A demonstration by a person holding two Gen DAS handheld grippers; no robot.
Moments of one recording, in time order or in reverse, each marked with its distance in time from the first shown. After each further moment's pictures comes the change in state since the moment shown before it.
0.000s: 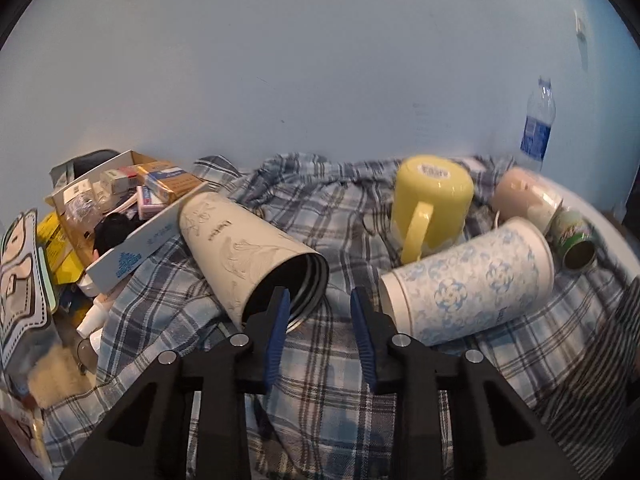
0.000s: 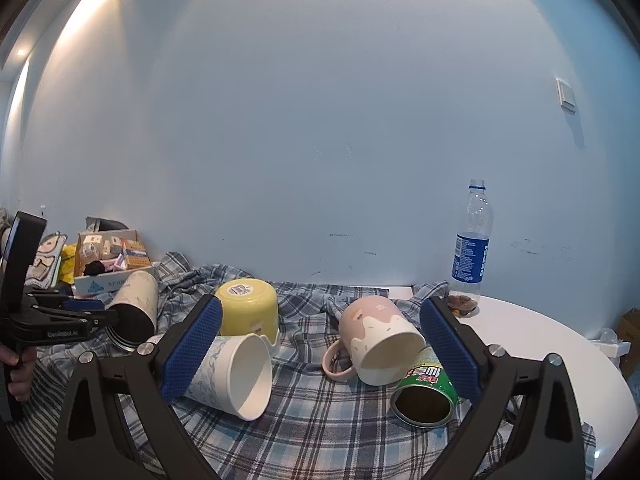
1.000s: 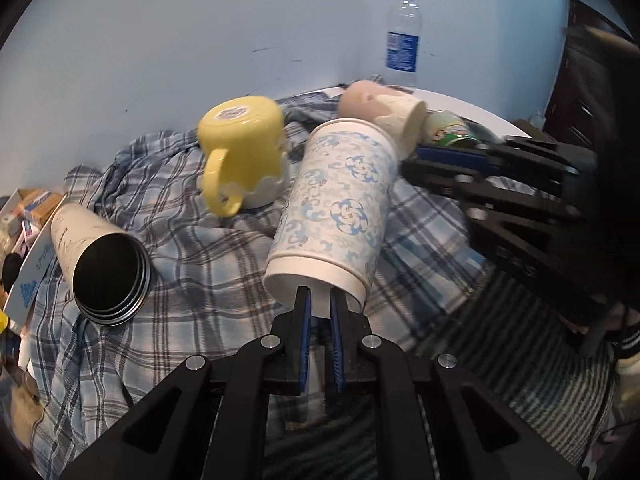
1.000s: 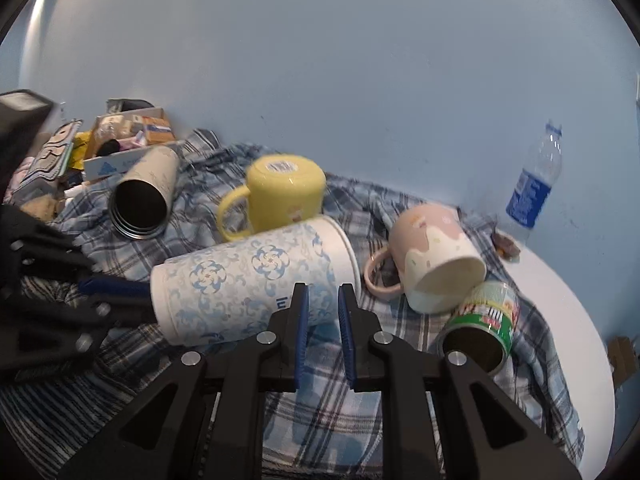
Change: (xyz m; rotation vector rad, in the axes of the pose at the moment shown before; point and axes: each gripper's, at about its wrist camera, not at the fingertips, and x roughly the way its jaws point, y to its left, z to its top) left arm -0.016 -0.103 -0.020 0.262 0.168 -0.295; right arm 0.054 0.025 -0.029 -0.136 0.406 0.102
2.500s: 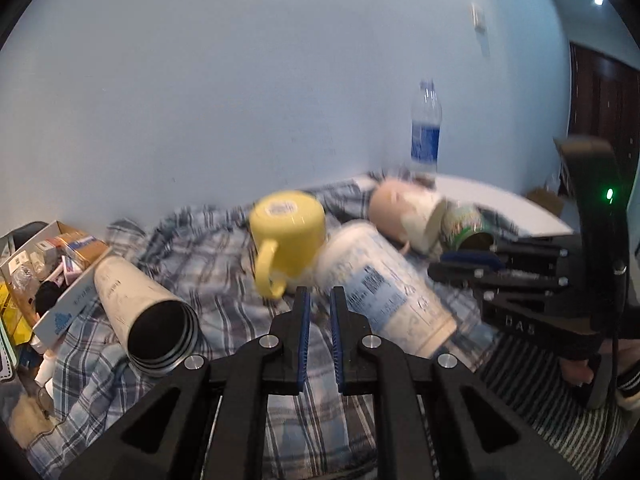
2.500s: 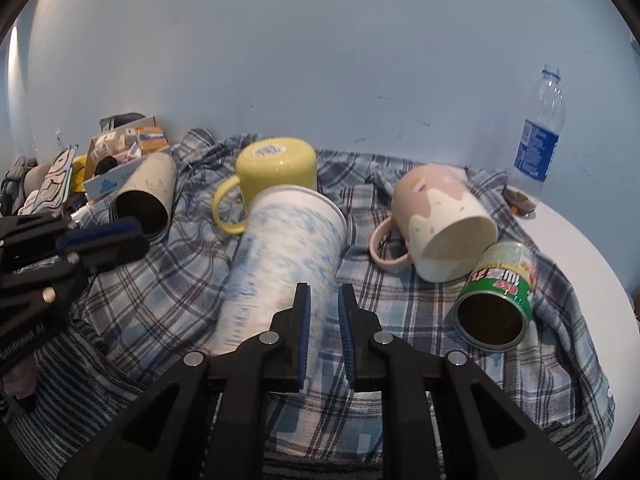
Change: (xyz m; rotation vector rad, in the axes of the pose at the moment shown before) left arm -0.043 0.024 0.002 -0.067 -0.358 0.081; right arm -0.003 -0.013 -0.001 0.110 0.026 0.074
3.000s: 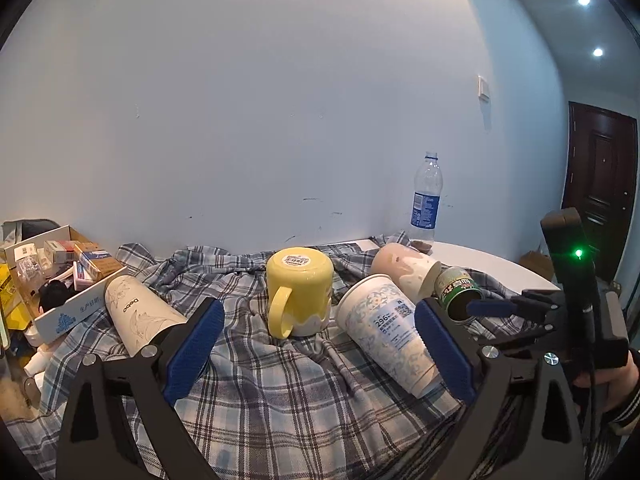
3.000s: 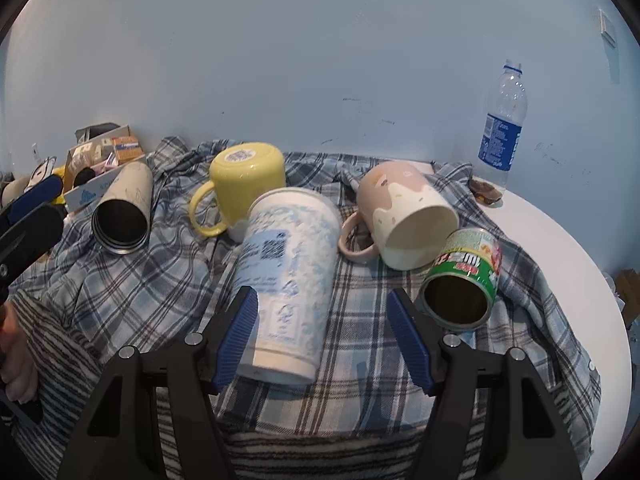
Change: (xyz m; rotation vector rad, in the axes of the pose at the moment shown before) left arm -0.033 0.021 -0.007 -0.092 -0.199 -0.021; right arm -0.009 0.000 -0.006 0.050 0.044 -0.096
